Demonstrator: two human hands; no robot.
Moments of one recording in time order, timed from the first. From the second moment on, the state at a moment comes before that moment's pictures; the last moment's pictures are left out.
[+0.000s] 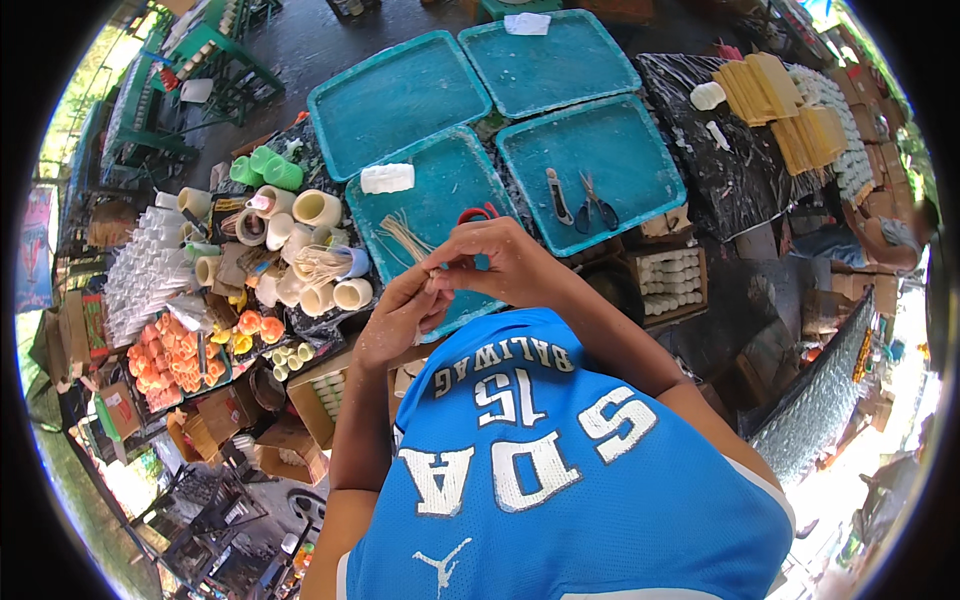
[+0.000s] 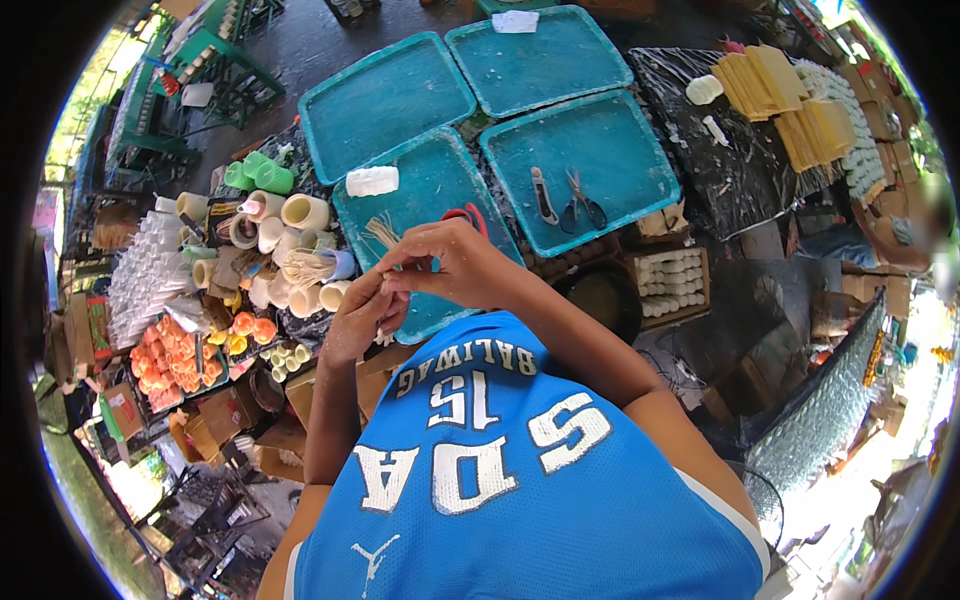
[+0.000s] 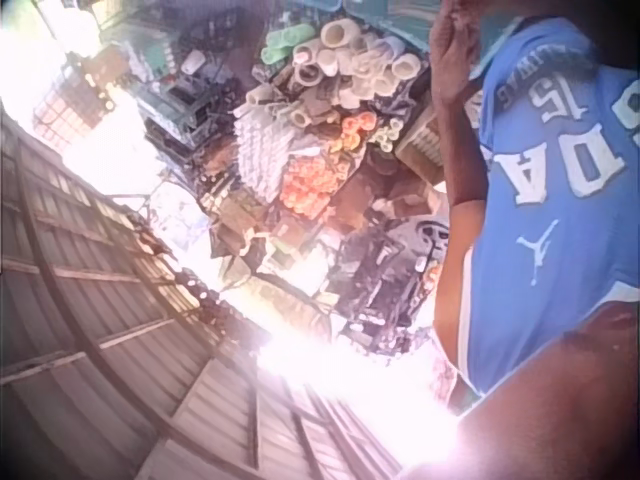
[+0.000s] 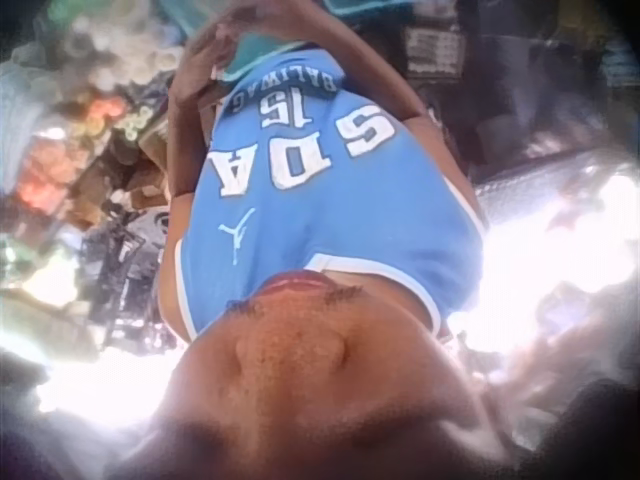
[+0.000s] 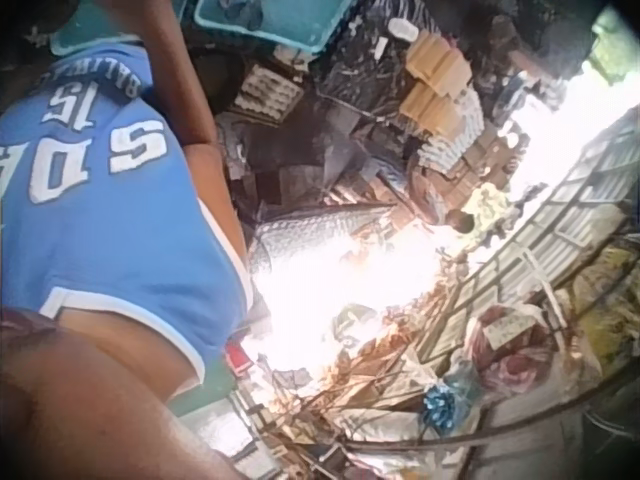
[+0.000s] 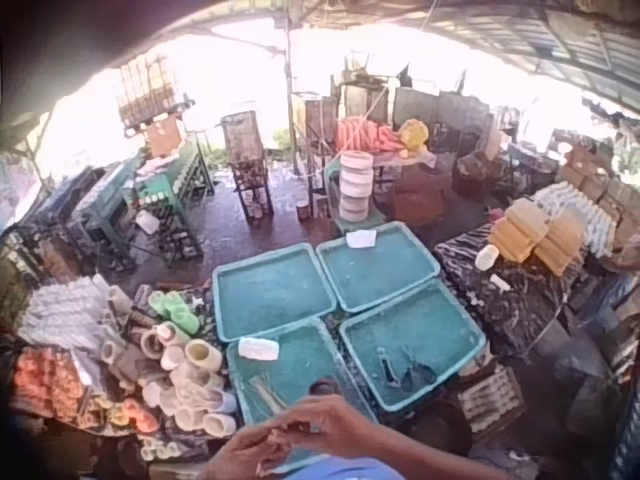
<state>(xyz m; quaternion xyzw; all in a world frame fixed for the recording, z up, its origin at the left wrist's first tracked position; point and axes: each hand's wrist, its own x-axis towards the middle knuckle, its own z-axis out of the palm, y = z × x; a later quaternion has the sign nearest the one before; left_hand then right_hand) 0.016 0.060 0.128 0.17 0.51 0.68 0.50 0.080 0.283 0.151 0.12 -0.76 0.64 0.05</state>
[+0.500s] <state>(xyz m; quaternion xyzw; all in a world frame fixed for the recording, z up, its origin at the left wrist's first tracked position) 0.027 0.064 0.098 0.08 0.39 0.77 0.49 0.066 0.343 -0.001 -0.15 -0.75 0.64 0.11</state>
